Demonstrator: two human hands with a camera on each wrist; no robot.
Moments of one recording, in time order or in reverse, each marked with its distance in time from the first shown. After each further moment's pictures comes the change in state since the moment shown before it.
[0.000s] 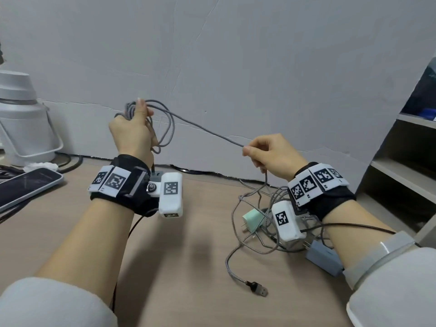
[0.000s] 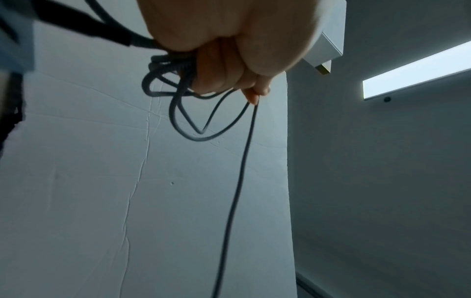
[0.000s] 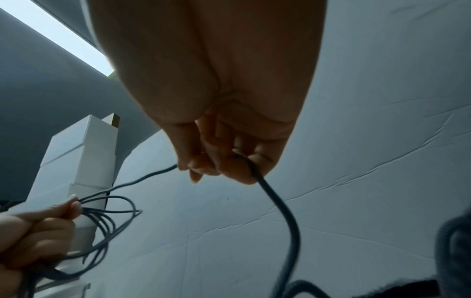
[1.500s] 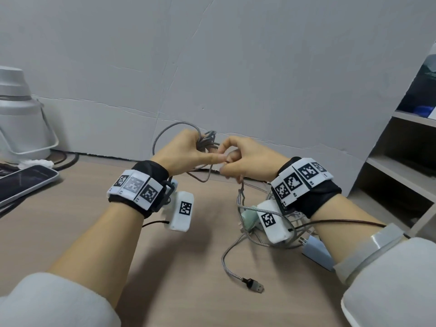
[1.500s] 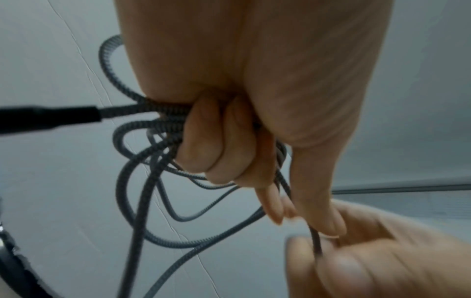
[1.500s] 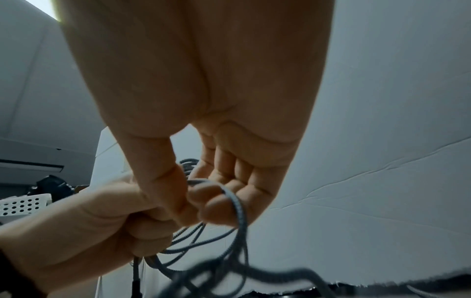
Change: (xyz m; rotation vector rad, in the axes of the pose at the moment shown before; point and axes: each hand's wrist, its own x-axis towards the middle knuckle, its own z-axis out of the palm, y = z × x) left_hand -0.059 0.005 0.026 0.705 -0.989 0.098; right_hand -0.014 -0.038 0.025 0.022 -0.324 0.012
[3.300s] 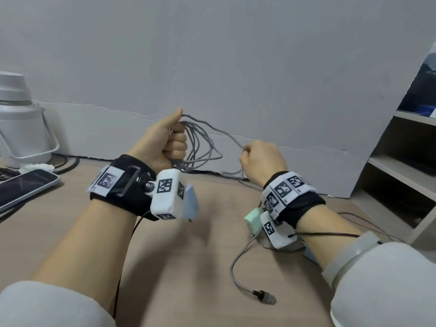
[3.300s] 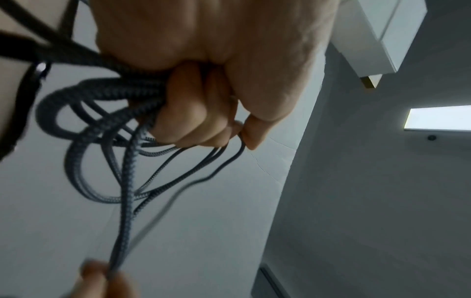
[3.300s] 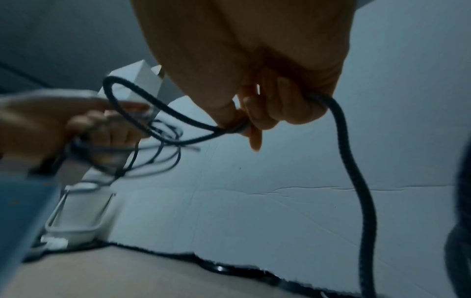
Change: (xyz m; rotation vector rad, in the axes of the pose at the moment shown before) left_hand 0.010 -0.009 -0.030 -0.999 0.190 -0.445; right_hand 0.014 0.029 0.007 -0.535 0.551 0.228
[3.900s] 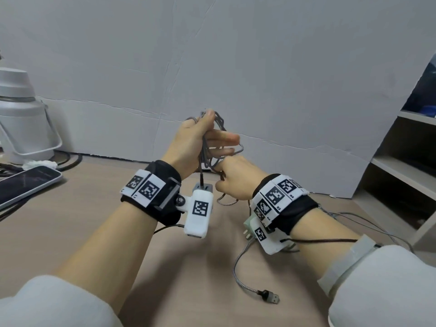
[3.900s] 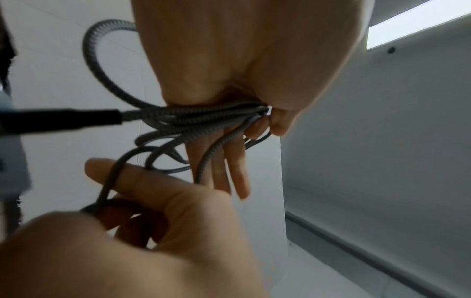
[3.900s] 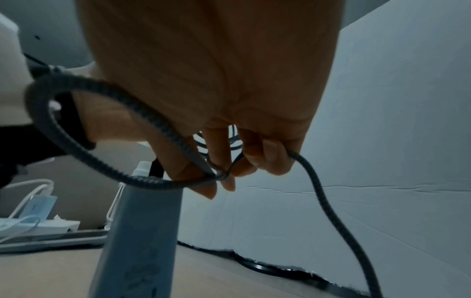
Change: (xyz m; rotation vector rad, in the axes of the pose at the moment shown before) left_hand -0.012 -0.027 0.046 0.110 -0.216 0.338; right_hand -0.021 -0.032 0.008 -0.092 -0.413 -0.356
